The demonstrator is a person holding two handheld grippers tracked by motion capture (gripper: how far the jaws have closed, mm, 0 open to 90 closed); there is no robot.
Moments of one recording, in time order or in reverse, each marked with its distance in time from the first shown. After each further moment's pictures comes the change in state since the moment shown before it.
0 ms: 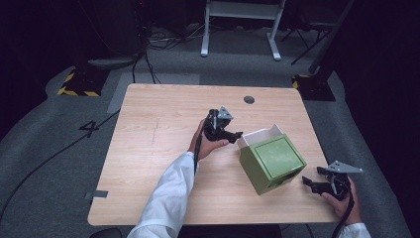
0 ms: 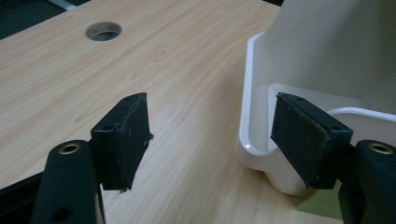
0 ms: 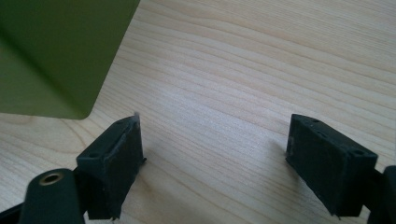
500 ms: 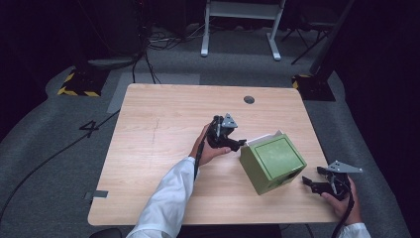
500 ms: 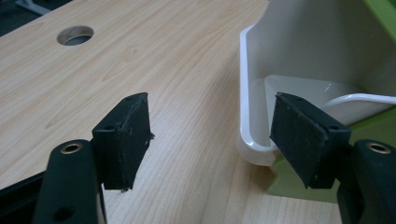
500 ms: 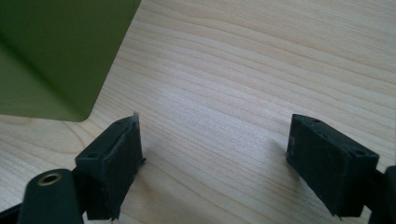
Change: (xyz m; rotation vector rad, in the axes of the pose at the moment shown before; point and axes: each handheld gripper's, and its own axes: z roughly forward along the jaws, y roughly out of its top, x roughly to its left) left arm -0.019 -0.006 0.000 0.006 -0.033 0.064; right arm 0.000 0.000 0.000 0.002 -0.002 0.002
